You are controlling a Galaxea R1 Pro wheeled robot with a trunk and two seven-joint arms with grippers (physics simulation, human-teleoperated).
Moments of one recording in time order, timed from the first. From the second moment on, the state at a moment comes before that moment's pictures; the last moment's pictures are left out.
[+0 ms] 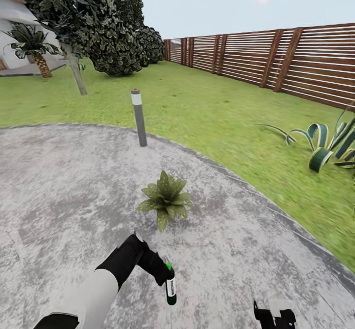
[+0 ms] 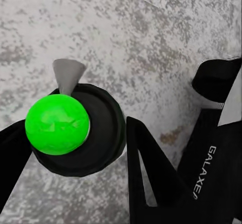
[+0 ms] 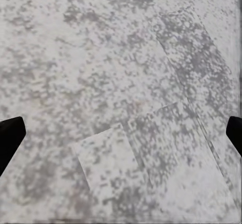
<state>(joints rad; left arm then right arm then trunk) -0.73 -0.17 -0.04 -0.50 -0.78 0.42 -1.06 -0.44 -0.10 -0.13 -0.06 0.20 -0.49 -0.21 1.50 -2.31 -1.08</state>
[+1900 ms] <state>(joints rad) -0.79 -0.04 -0.05 -0.50 -1.01 0.07 -1.28 -0.78 0.11 -0.13 -0.57 0.73 -0.40 1.05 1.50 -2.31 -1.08</state>
